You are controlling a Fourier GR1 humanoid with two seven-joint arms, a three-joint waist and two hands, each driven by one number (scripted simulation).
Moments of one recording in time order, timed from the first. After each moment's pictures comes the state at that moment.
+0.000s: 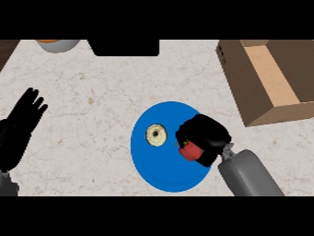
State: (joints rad) left arm -0.04 0.22 0.20 -1.64 0.21 -0.10 0.28; right arm -0.34 -0.09 0.34 -1.29 1.22 0.33 -0.34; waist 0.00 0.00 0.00
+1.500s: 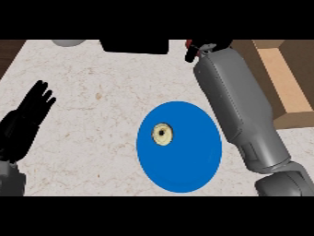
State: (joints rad) left arm -0.11 0.21 0.18 -1.61 0.20 -0.12 0.29; right arm -1.16 0.00 -0.13 -0.75 1.36 0.00 0.83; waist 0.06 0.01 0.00
